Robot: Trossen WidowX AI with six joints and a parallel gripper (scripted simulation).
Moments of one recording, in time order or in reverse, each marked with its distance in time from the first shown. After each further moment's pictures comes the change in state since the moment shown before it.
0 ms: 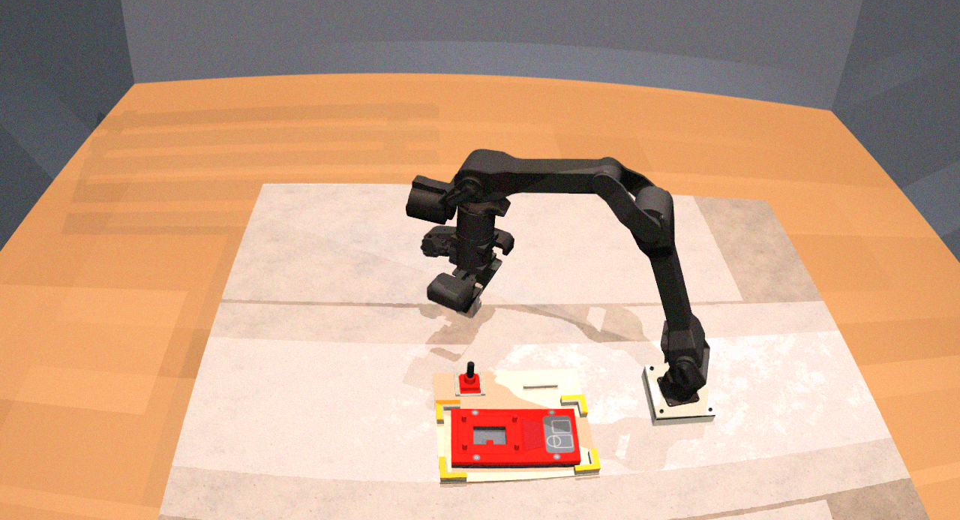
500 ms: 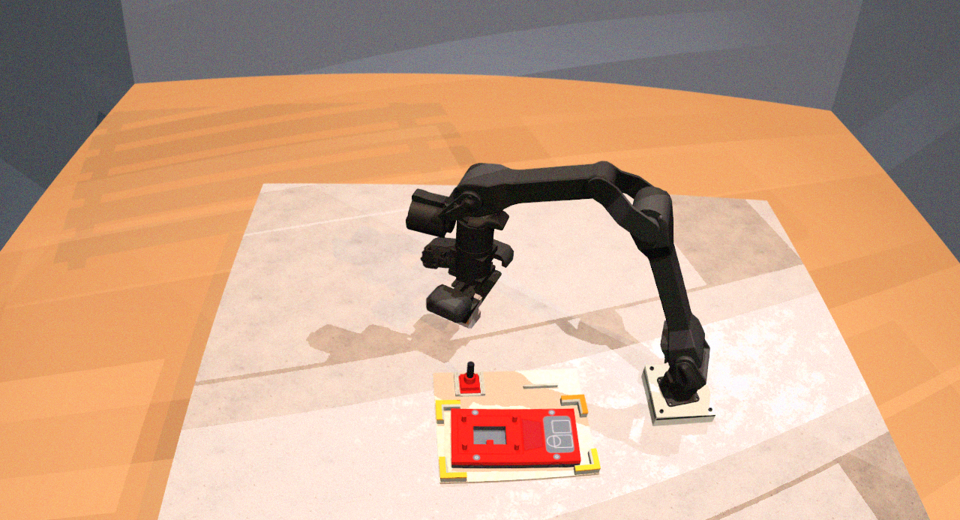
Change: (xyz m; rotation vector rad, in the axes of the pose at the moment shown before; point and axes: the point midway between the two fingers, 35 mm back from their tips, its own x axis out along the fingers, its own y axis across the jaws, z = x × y) arm 0.024 0.000 0.000 0.021 0.001 0.000
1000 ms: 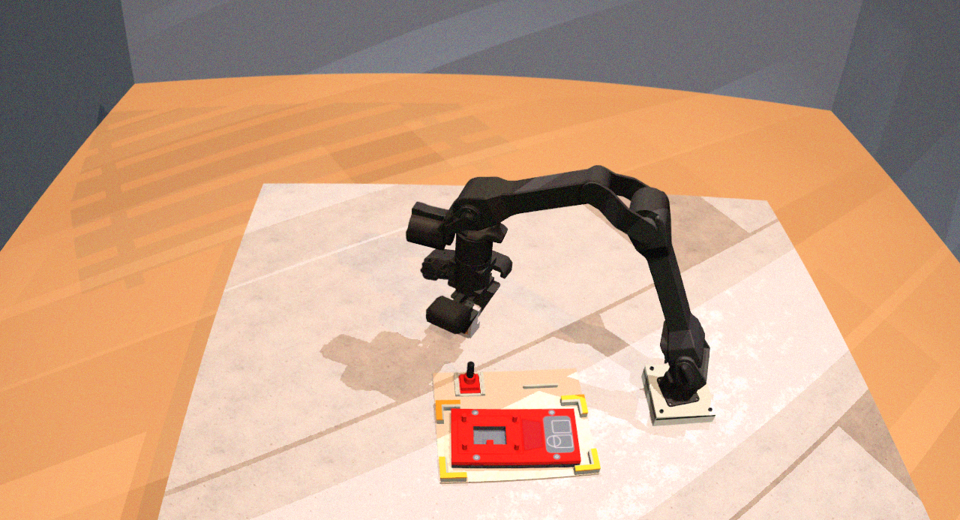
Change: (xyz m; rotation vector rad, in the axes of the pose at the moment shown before) arm 0.024 0.000 0.000 0.000 -0.001 0.000
